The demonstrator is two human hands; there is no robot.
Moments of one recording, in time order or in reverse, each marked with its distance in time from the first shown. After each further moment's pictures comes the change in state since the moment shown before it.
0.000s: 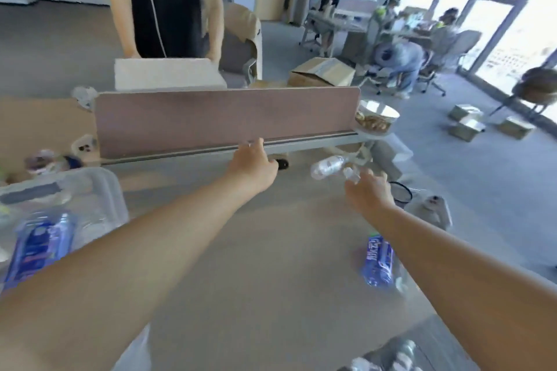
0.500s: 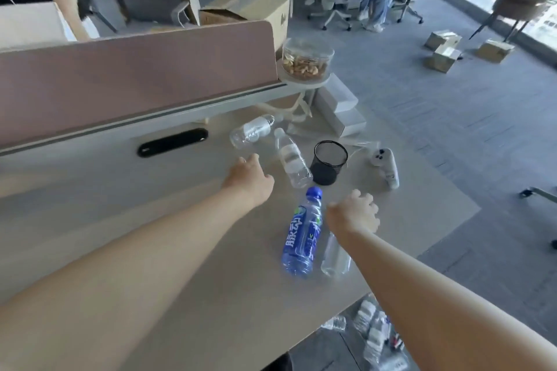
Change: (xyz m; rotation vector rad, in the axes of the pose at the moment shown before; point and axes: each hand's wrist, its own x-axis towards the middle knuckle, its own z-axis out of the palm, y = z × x) left_hand 0.041 0.147 0.232 0.158 -0.303 -0.055; right_hand 0.102 0.219 0.055 0.057 -0.115 0.421
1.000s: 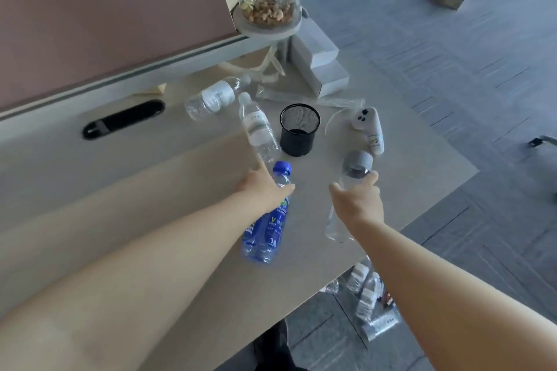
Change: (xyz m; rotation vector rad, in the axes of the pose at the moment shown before) left_hand 0.022 0.061 0.123 0.041 -0.224 -0.105; right_hand 0.070 0.083 0.005 0.334 -0.036 0.115
